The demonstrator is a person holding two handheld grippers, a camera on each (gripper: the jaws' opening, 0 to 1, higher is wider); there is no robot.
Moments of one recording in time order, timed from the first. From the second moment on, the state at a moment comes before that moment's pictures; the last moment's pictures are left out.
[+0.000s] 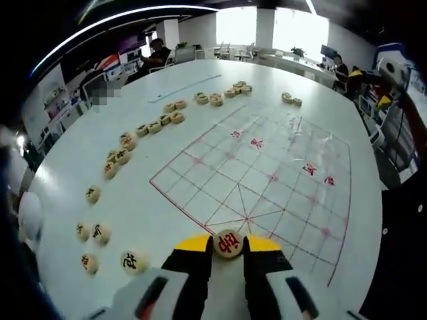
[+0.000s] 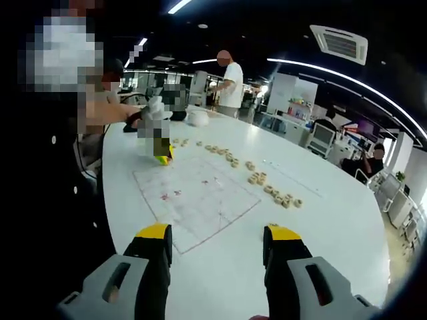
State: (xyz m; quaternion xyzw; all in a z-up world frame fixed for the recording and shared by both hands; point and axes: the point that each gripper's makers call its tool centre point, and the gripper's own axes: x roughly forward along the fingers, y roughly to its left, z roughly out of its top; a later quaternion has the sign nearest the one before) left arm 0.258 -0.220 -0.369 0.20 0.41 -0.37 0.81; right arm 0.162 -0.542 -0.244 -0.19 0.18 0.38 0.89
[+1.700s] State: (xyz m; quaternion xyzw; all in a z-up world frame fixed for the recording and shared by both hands) left arm 0.300 -0.334 -0.302 0.07 0.28 -0.33 0.90; right arm 0.150 -0.566 -0.257 -0.16 0.16 0.33 0.91
